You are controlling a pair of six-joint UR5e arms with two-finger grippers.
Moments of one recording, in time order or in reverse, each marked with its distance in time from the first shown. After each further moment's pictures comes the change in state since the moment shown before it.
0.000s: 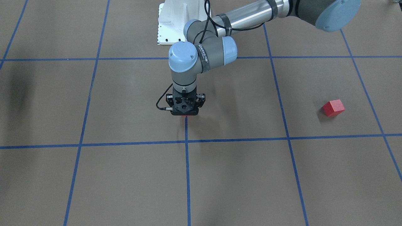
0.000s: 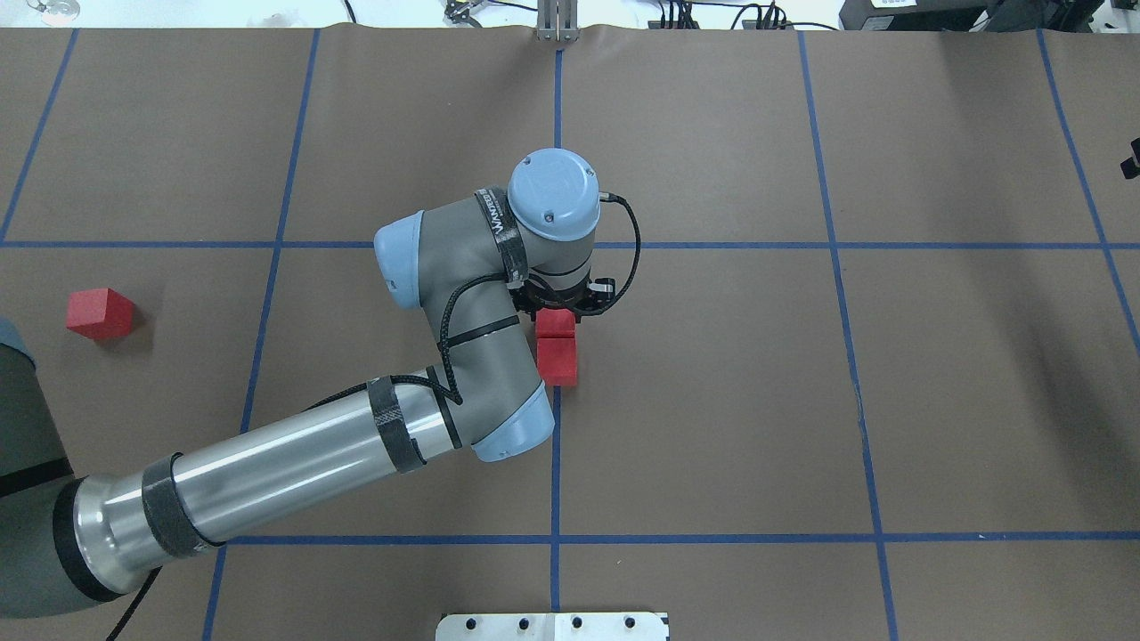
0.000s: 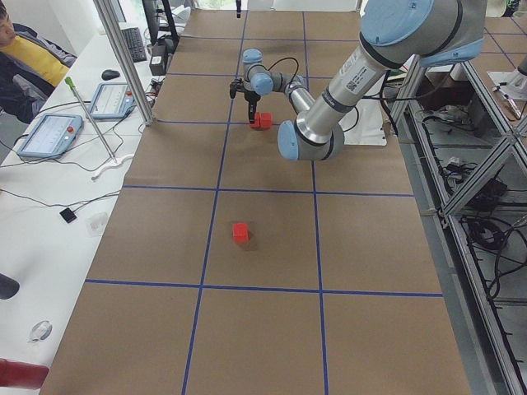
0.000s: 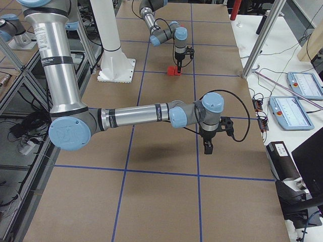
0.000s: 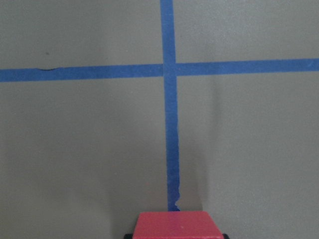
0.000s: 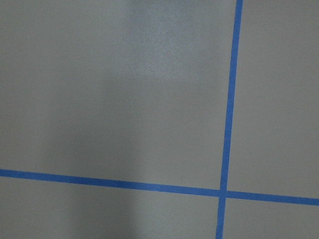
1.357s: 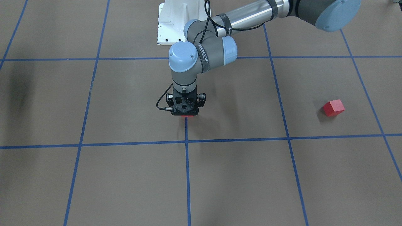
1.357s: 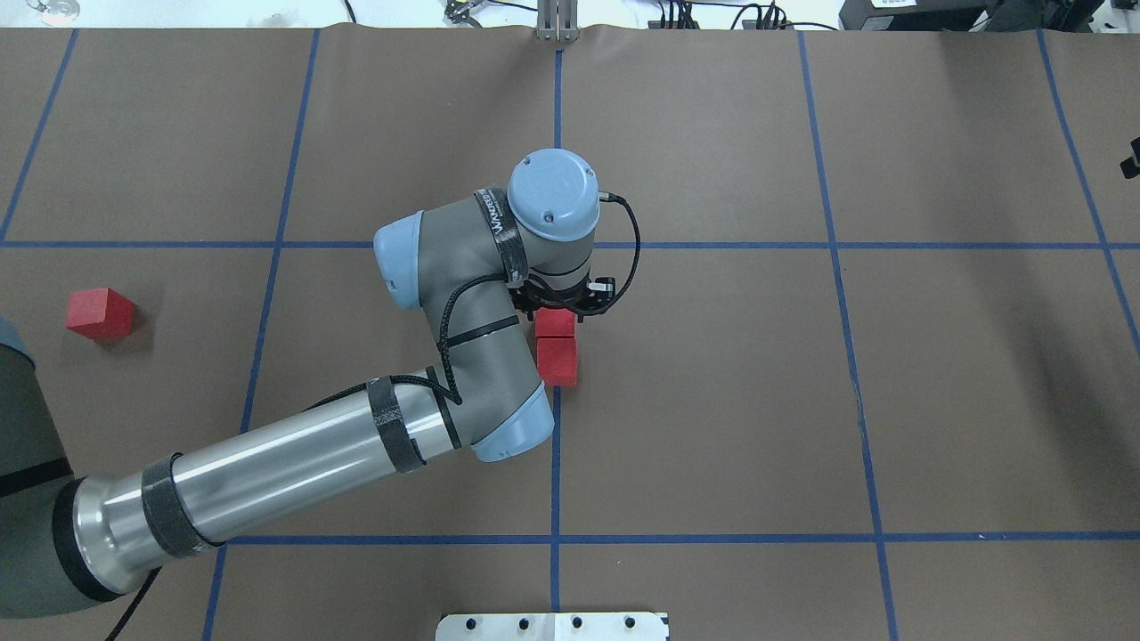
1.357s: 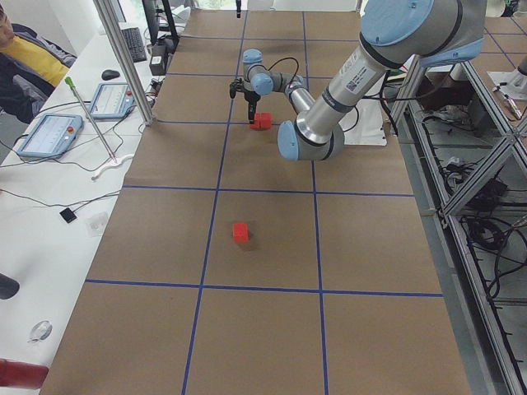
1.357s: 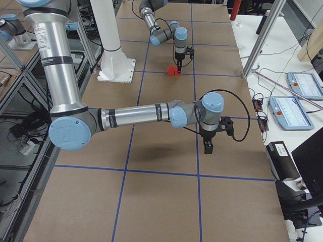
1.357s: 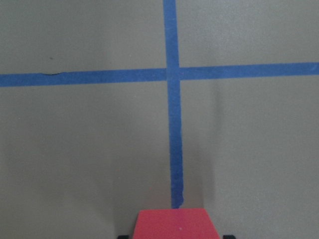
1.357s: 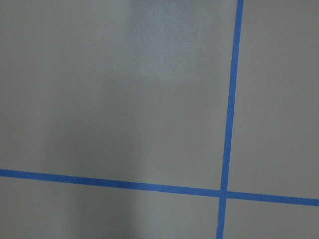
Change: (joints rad) left arm 0.000 0.001 -0.001 0.000 0.002 0.001; right arm 0.000 0.000 0.001 0.000 0.000 -0.001
